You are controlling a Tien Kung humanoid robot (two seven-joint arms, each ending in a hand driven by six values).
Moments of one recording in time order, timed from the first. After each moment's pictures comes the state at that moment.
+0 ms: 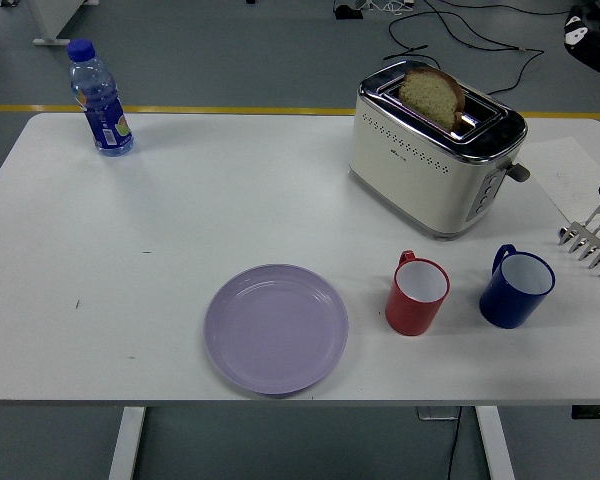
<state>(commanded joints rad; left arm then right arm) -0.11 0.08 -0.86 -0.18 1.14 0.10 0.28 0.71 -0.48 1.10 1.33 -1.47 -0.46 -0.30</state>
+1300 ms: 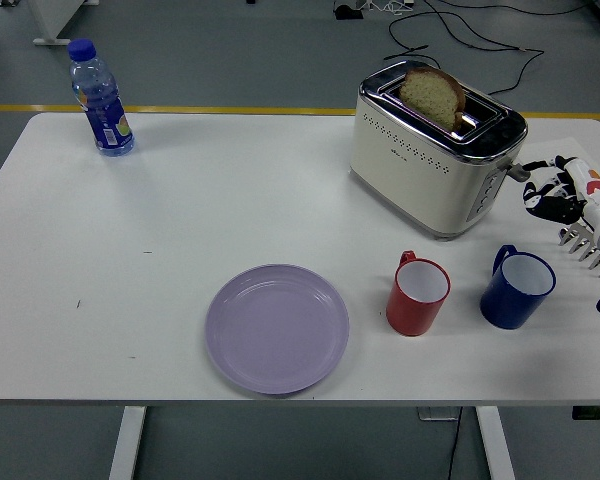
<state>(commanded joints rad) -0.10 0.07 -0.86 -0.18 1.16 0.09 0.28 0.50 -0.49 1.02 1.30 -1.42 -0.25 -0.38</state>
